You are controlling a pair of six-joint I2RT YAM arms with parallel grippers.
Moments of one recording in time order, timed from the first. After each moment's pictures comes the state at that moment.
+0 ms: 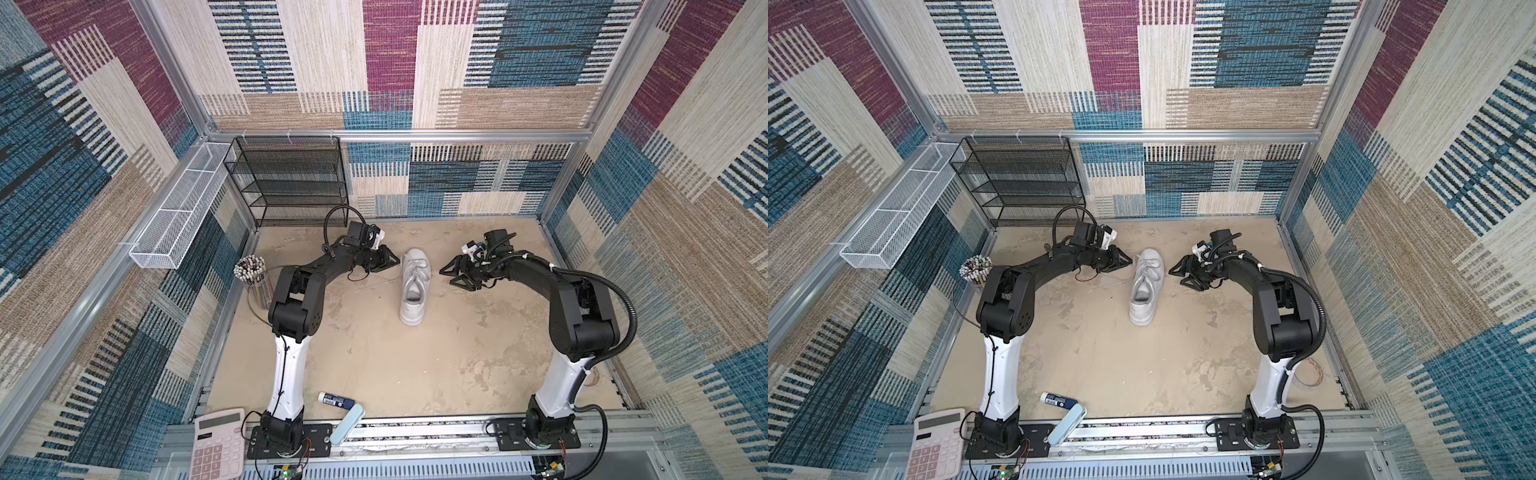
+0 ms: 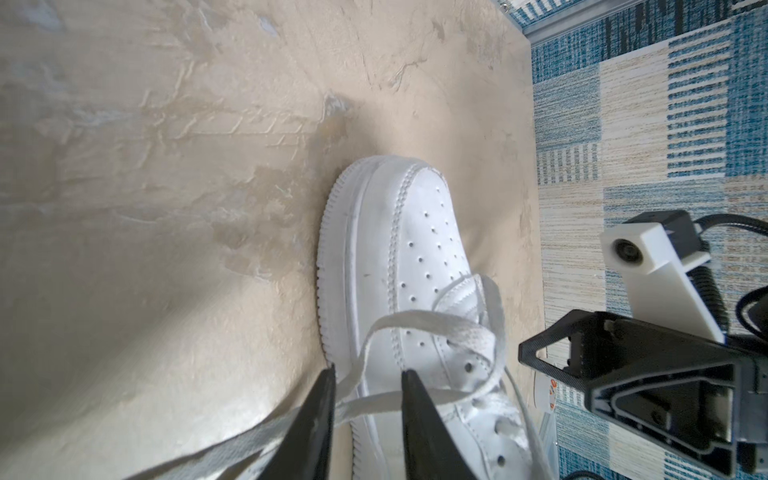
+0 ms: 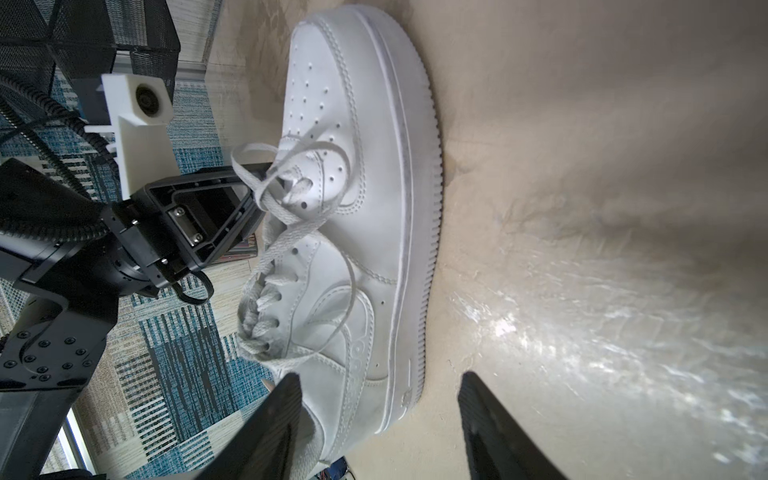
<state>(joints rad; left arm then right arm) -0.33 2.25 1.68 -0.27 0.66 -0.52 0.12 1.87 1.27 -0.44 -0.78 0.60</state>
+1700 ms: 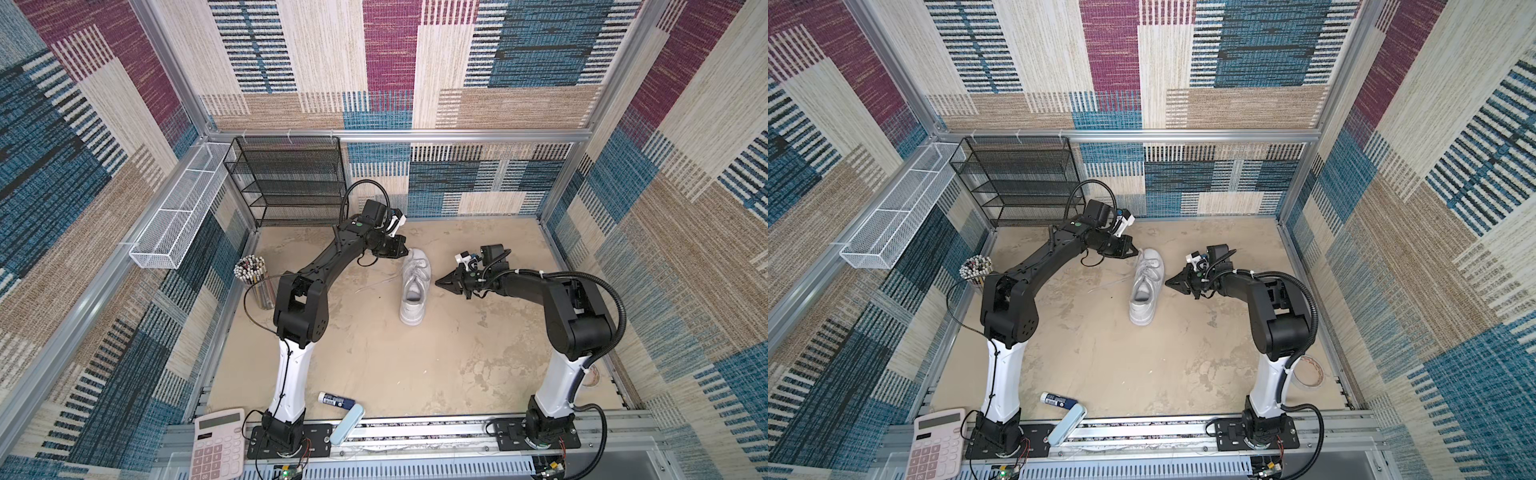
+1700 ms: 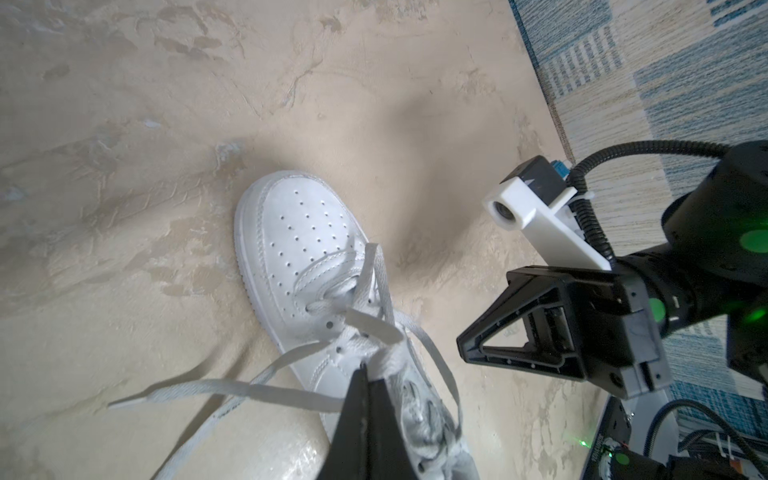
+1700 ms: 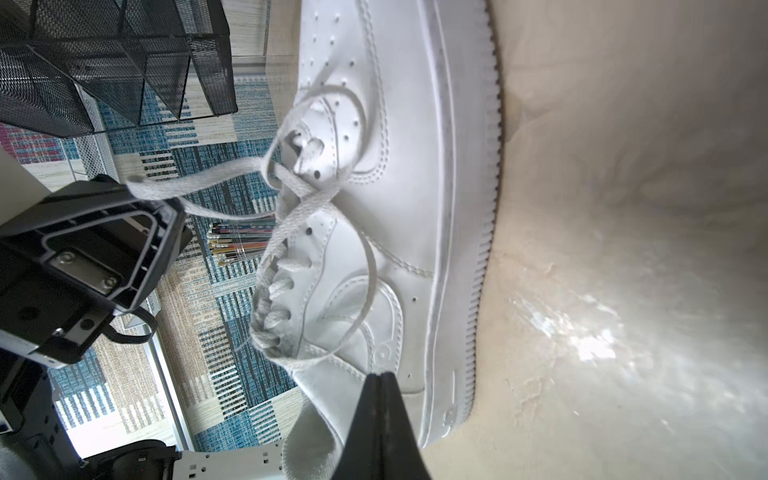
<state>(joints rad) -0.42 2.21 2.01 -0.73 0.52 -0.17 0.16 1.89 1.05 -0.01 -0.95 0.86</state>
